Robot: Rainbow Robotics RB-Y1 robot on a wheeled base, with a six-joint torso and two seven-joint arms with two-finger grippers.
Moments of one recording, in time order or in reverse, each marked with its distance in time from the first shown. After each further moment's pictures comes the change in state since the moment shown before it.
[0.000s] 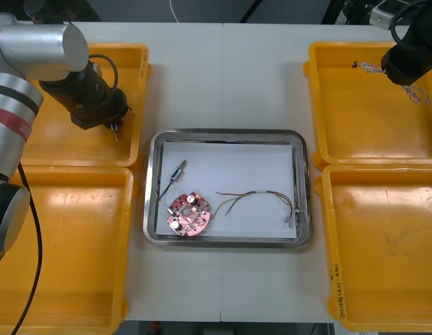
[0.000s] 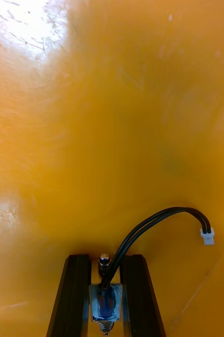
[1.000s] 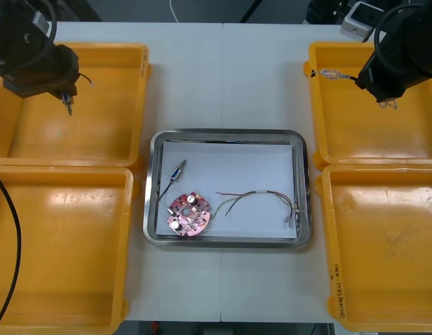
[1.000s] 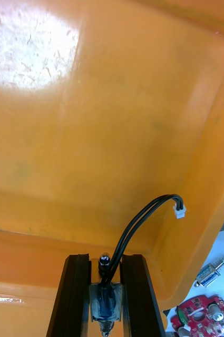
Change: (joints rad) right arm 0.201 -0.049 0.094 -0.444 -0.408 0.004 -0.003; left arm 0.079 0.092 0.213 -0.565 -0.019 0.468 0.000
